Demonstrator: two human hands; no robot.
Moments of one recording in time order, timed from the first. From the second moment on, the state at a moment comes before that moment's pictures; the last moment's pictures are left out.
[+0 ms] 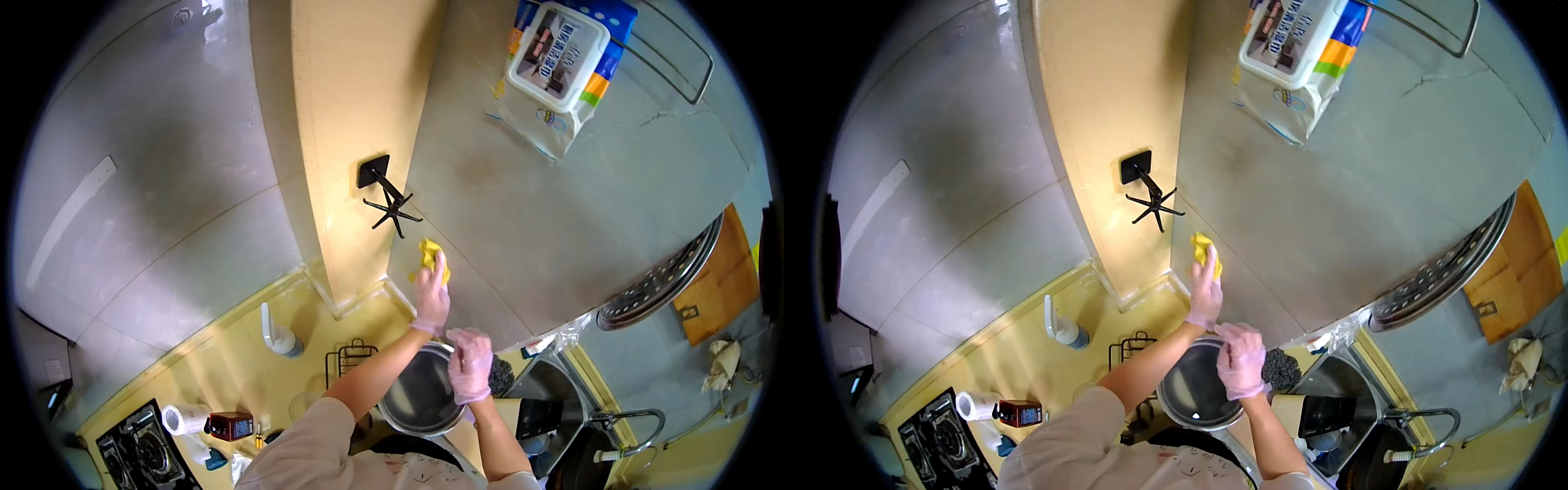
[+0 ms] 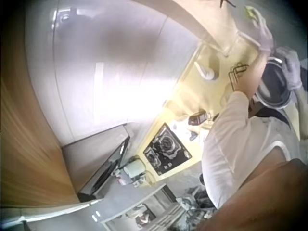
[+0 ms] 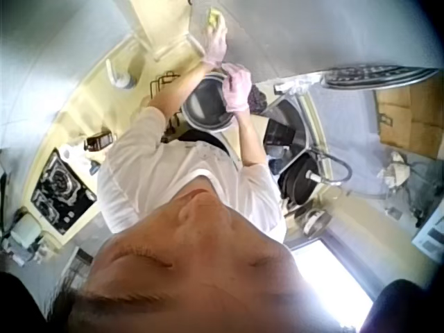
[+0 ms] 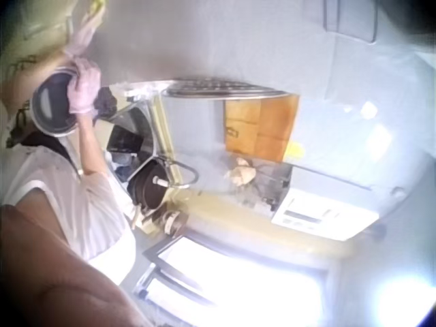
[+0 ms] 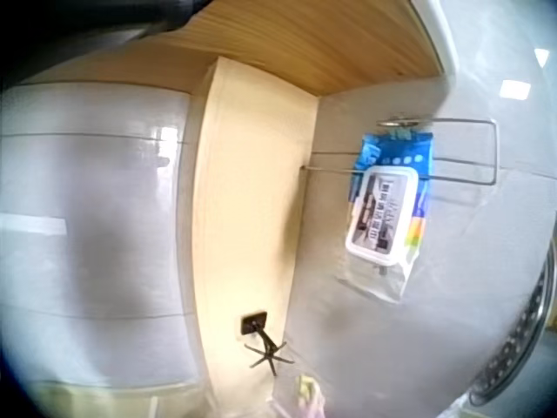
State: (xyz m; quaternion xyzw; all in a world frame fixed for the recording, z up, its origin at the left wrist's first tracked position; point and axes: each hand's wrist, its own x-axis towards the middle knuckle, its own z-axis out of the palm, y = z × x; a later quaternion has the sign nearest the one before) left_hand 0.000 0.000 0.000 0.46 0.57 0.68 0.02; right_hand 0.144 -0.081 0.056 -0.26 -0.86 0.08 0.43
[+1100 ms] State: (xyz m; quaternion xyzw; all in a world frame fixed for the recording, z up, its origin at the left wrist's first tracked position) left_hand -0.048 -0.131 -0.058 0.08 0.40 0.75 0.51; right_hand 0.032 0.017 0.015 -0.18 -0.93 -0.03 0.32
